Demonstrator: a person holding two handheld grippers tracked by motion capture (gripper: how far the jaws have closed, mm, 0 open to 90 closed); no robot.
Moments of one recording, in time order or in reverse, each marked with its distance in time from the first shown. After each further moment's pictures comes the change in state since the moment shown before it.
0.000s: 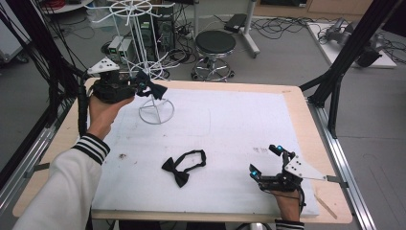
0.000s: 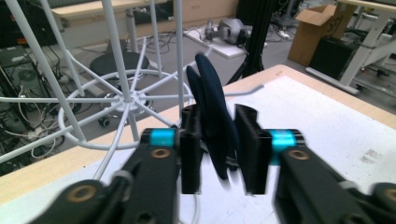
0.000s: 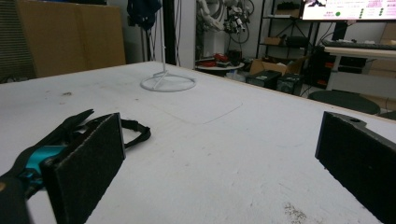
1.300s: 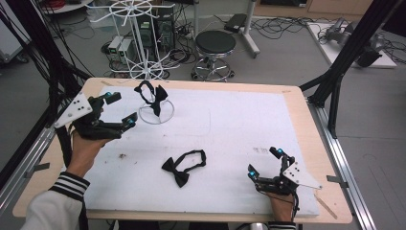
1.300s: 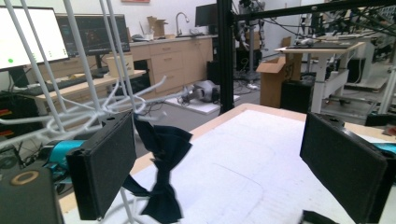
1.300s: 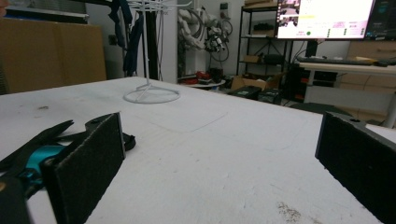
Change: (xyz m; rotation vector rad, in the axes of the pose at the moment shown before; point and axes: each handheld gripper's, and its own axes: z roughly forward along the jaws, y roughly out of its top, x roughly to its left) left arm -0.022 -0.070 -0.065 -0.304 -0.131 0.163; right arm 0.008 -0.020 0.002 -0.089 -0.086 0.002
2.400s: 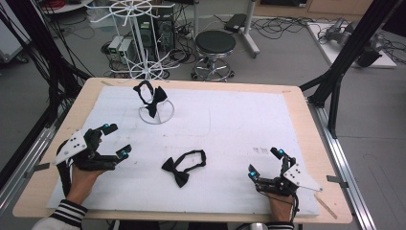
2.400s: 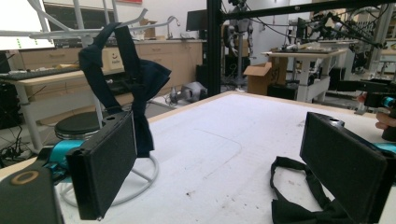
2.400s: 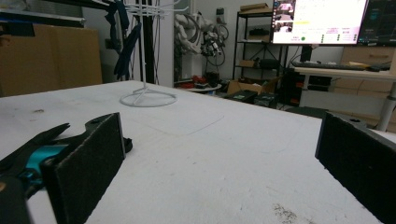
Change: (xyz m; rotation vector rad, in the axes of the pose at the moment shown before) left arm -0.012 -0.083 -0.043 -0.042 -0.039 -0.047; right arm 0.001 -0.001 -0.002 -0.018 -0.016 -0.004
